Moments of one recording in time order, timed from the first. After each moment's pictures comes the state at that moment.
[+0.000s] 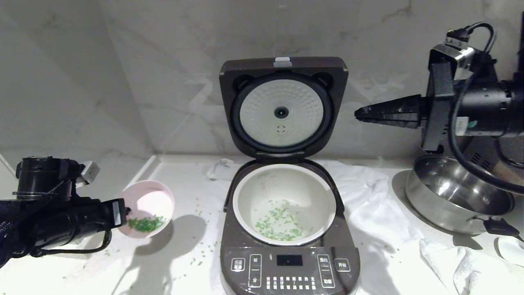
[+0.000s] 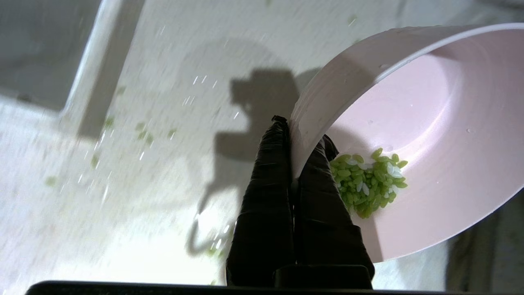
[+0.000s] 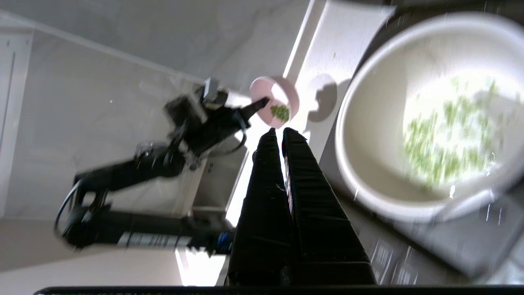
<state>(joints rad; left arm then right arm) 0.00 1.54 -0.59 -0.29 0.00 -0.22 0.31 1.45 -1.24 0.08 0.70 0.76</state>
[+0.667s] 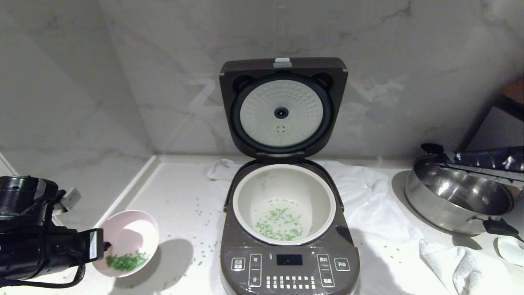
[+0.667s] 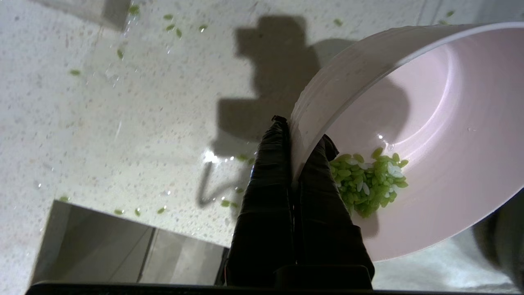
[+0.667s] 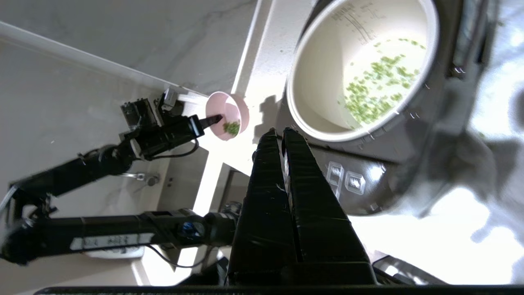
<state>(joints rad) 0.06 1.42 -0.54 -0.02 -0.03 -0.19 0.29 1.09 -1.00 0.25 0.51 0.70</state>
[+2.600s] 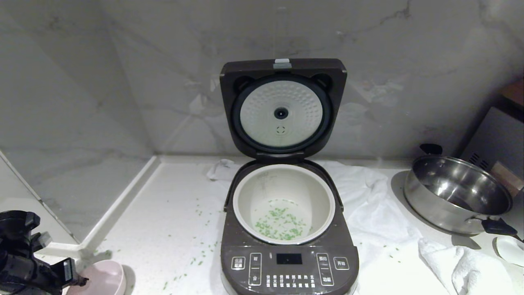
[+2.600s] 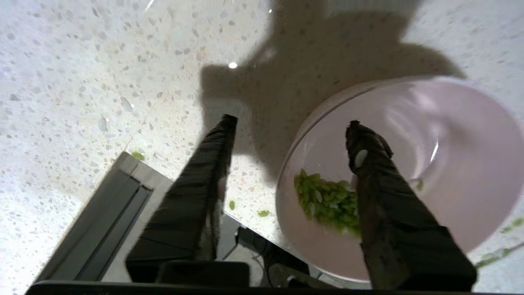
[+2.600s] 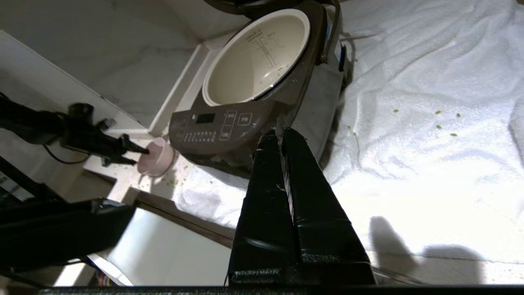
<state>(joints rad) 0.50 1.85 -0.56 -0.07 -0.08 -0.10 0.29 0.35 -0.53 0.34 0.21 0.51</state>
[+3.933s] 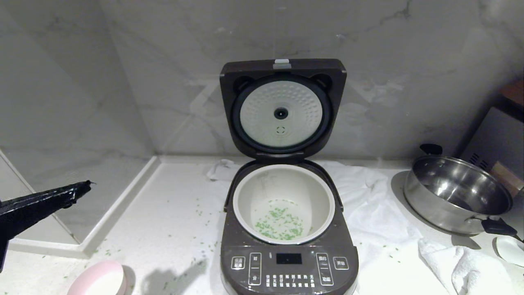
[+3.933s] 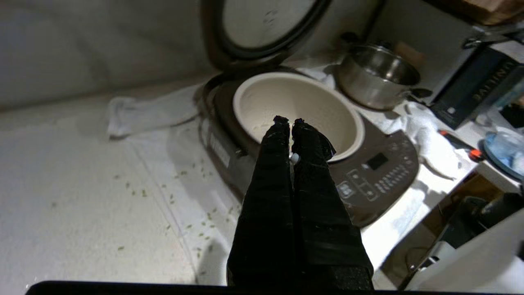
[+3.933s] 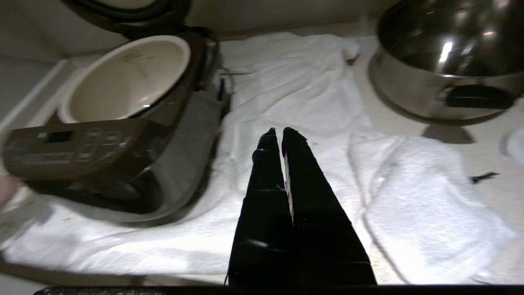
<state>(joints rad) 0.34 0.94 -0.45 -0.51 -1.10 -0.14 0.29 0.27 -0.45 0.35 -0.14 0.23</state>
